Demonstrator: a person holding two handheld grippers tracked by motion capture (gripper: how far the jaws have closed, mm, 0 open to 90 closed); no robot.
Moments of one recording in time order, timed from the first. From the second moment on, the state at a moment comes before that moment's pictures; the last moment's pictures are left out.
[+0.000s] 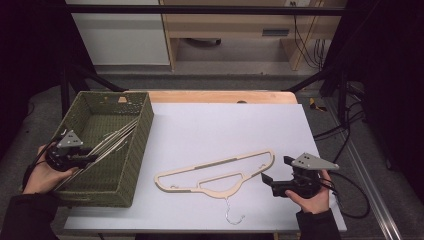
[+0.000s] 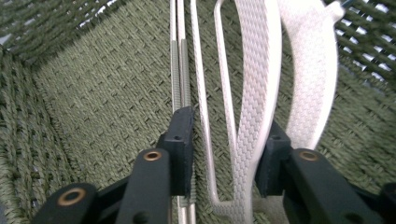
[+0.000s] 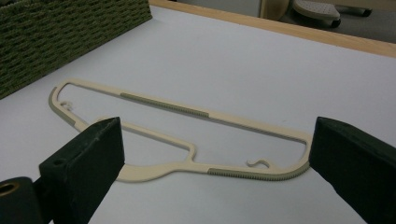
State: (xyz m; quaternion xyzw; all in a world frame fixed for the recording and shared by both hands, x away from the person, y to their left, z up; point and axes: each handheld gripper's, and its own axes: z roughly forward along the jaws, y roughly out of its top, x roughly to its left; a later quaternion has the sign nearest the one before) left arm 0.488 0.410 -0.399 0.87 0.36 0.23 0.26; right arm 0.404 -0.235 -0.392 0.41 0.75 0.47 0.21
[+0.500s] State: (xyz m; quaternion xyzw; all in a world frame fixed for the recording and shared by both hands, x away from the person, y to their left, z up) left arm 0.477 0.410 -0.387 0.85 0.37 0.26 0.28; right arm 0.404 -0.235 -0.391 0.41 0.75 0.47 0.21
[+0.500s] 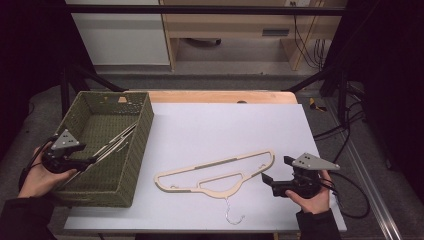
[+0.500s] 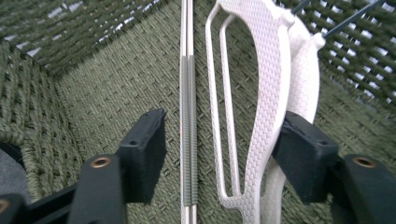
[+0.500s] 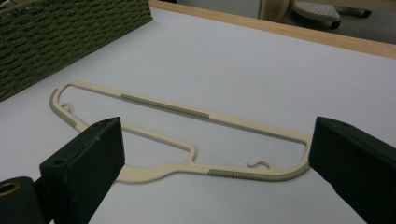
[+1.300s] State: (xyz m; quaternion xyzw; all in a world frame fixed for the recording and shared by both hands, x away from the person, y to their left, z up) left arm 0.436 0.351 -0.325 0.79 0.30 0.31 0.43; right arm 0.403 -0.238 -0.389 0.41 0.75 0.48 0.21
